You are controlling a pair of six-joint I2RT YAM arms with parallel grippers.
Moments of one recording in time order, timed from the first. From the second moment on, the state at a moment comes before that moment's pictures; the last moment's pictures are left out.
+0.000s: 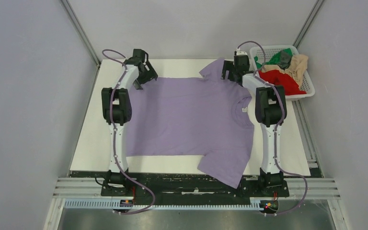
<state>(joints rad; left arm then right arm) -0.09 2.44 2.13 -0.76 -0.10 -0.64 0.13 2.33 1.73 -0.10 0.12 0.21</state>
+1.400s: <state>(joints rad) -0.24 0.99 0.61 -0.91 -0.33 -0.99 0.15 1.37 0.82 -0.08 0.16 0.24</state>
